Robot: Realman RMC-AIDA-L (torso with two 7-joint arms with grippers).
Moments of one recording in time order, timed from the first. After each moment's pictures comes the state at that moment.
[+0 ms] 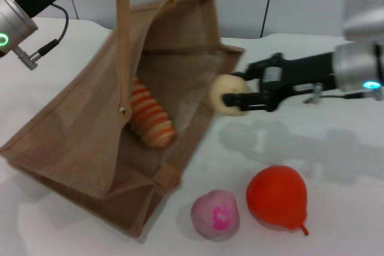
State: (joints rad) left arm -0.69 -2.03 0.35 0.47 -1.58 -1.64 1.68; right arm 1.01 2.03 -0.53 -0.39 -2.39 -1.36 1.33
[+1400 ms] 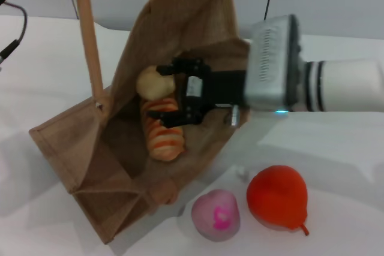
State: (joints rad) left arm -0.62 -2.01 0.26 0.47 -1.63 -1.70 1.67; right arm 1.11 2.02 -0.30 0.11 -2.27 -1.04 0.63
